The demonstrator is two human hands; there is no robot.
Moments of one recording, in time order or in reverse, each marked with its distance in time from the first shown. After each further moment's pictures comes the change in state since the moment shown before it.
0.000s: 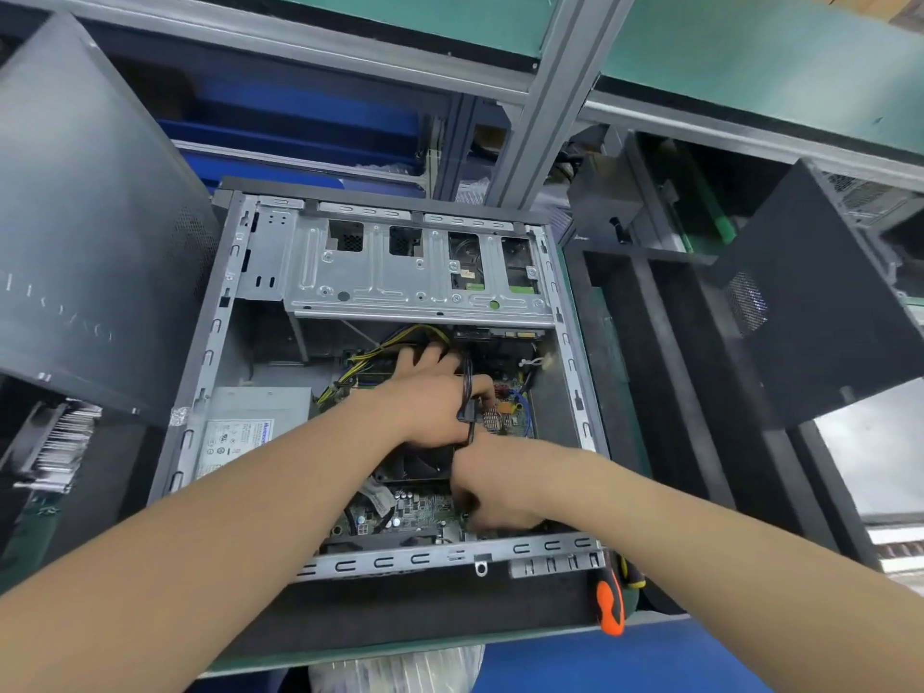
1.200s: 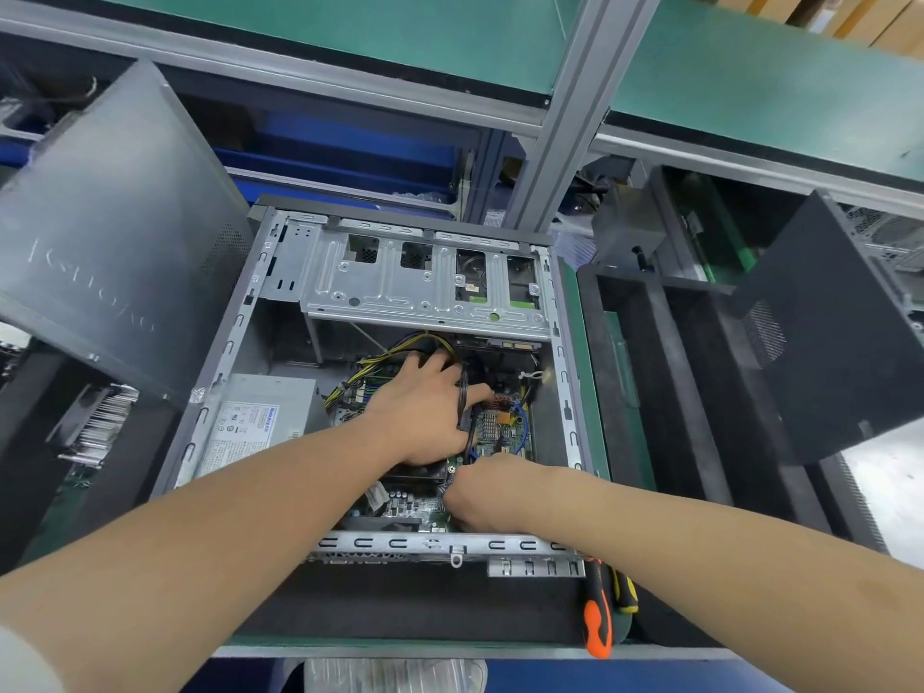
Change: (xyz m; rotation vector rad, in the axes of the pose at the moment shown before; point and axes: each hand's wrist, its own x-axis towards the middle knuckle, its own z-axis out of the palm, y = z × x) left_hand -0.004 0.006 0.019 0.225 0.232 -0.057; right_hand 0.017 0.009 0.032 -0.293 0.030 -0.082
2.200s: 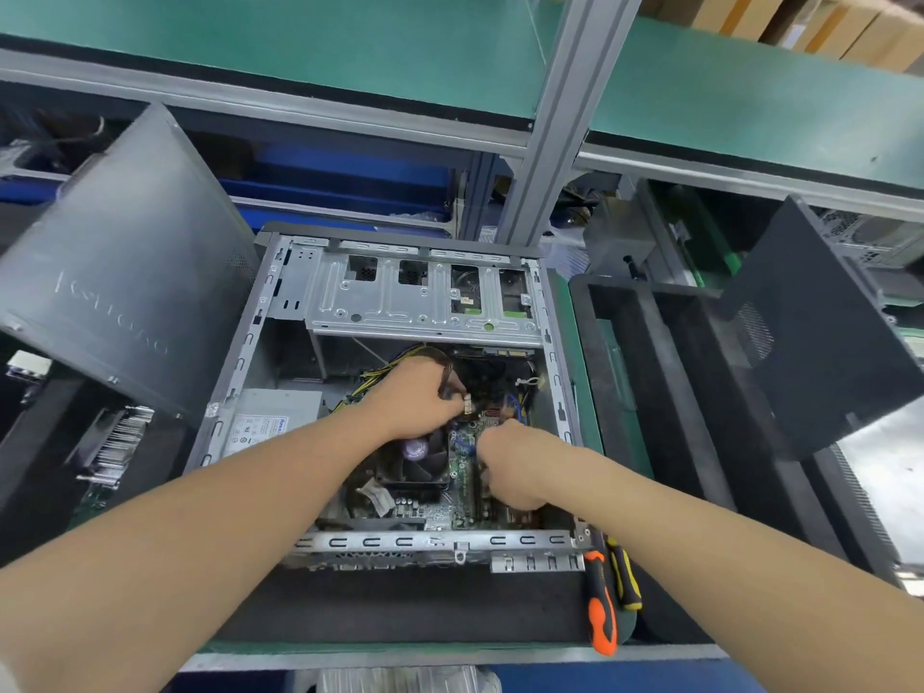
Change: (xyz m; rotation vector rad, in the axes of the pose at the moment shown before) left_hand -0.005 -0.010 -0.034 -0.516 0.017 -0.212; right_hand -0.024 0.014 -0.027 0.311 -0.028 0.352
